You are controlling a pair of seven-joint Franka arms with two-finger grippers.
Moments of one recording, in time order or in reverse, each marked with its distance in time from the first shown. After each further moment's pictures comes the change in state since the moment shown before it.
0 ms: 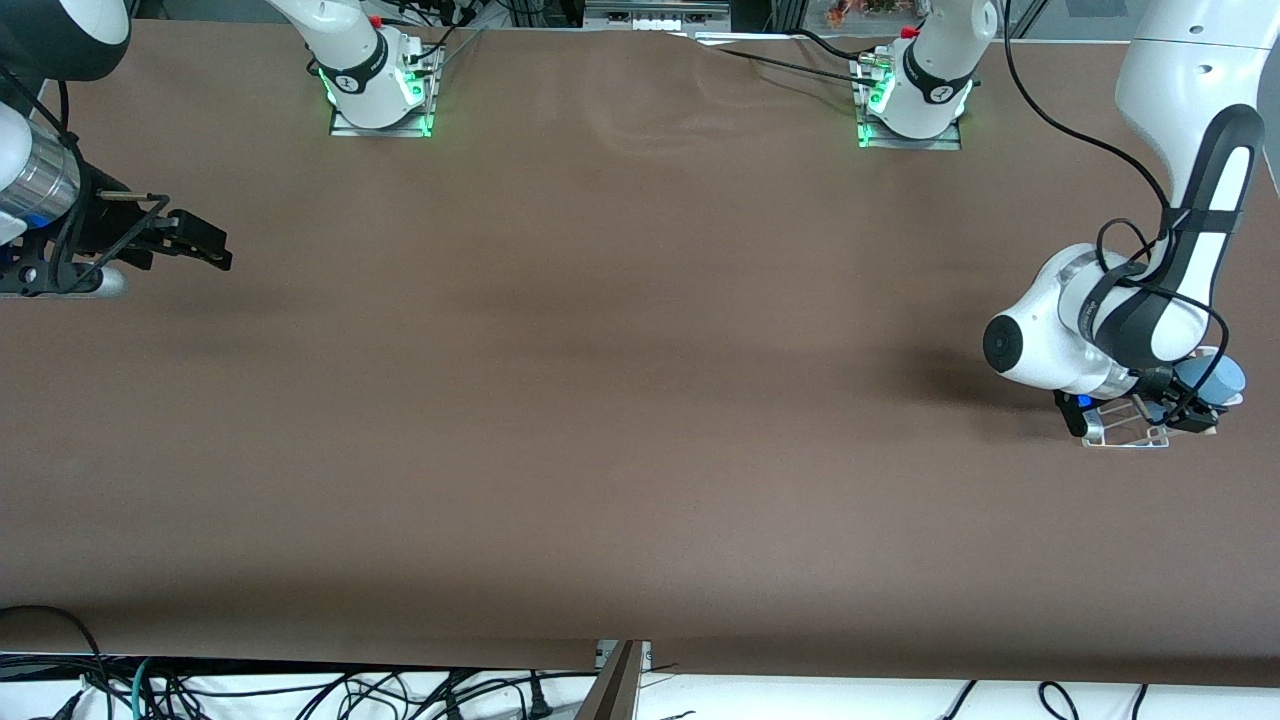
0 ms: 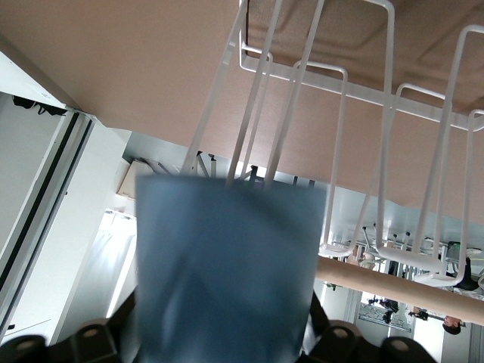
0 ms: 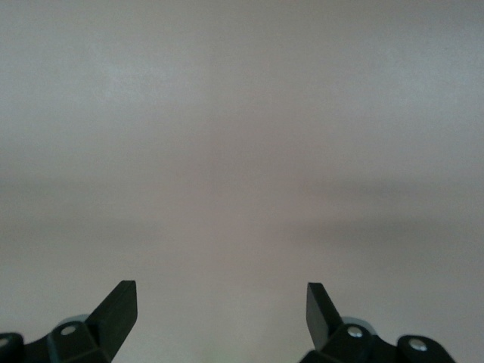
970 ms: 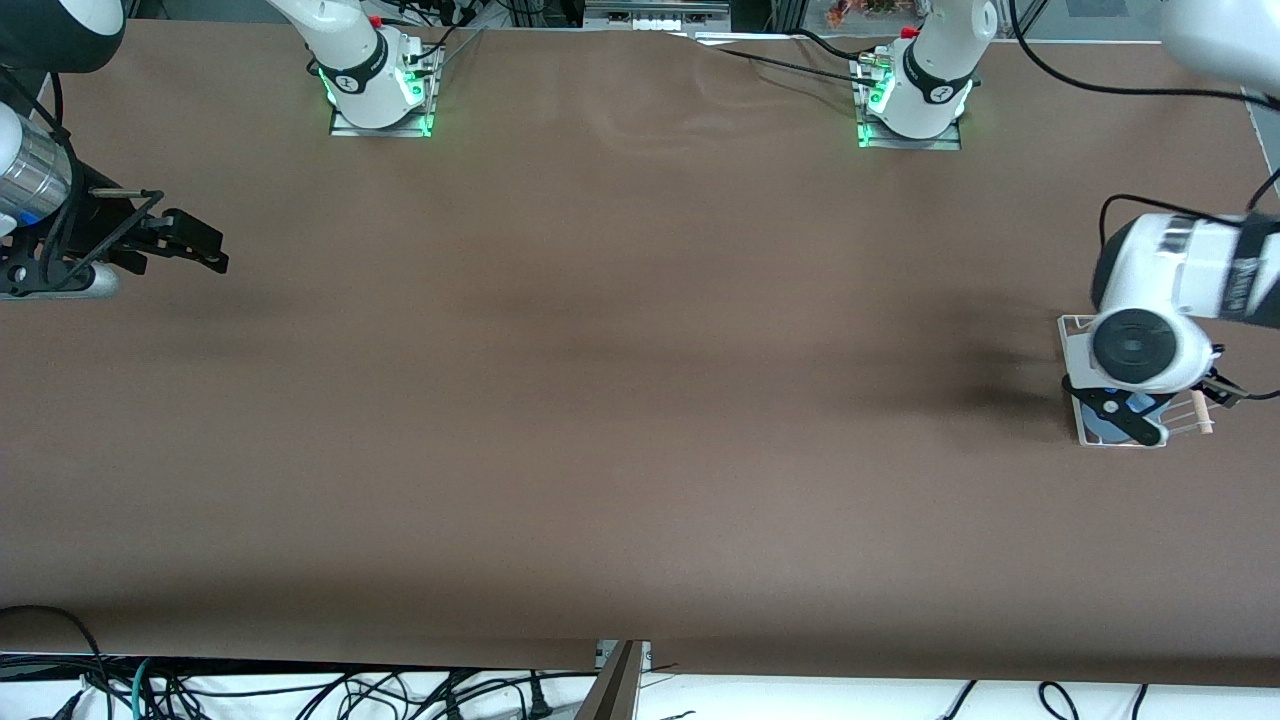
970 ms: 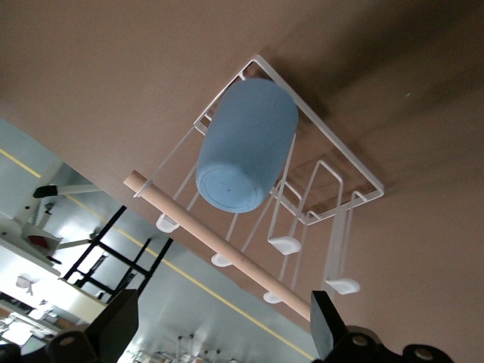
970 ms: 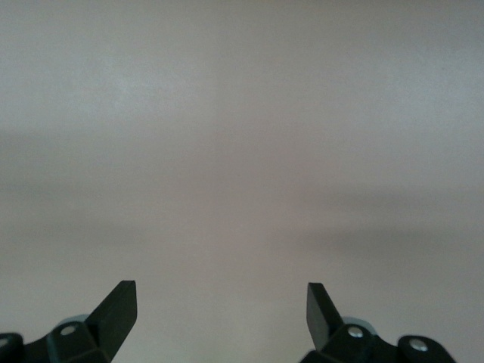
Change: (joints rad) left arm -0.008 -0.105 -0.012 0.238 -0.707 -0.078 -0.026; right arm 0.002 0.011 0.009 0.040 0.000 0.000 -0.006
